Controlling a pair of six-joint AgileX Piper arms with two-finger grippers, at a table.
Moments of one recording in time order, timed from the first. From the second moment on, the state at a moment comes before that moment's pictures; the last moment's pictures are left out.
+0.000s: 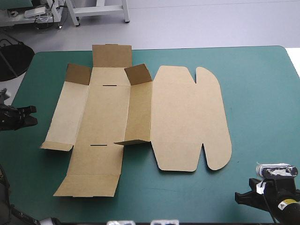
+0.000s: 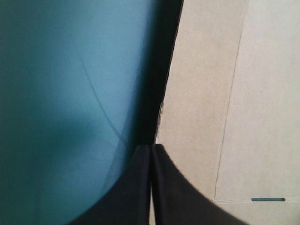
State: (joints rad) left arm 0.65 1.68 -1.30 -0.62 1.16 0.62; right arm -0.15 0.32 -0.48 0.28 1.06 -0.22
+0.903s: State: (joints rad) left arm 0.57 1.86 -1.31 -0.71 1.14 0.84; right arm -0.15 0.32 -0.48 0.27 1.06 -0.22
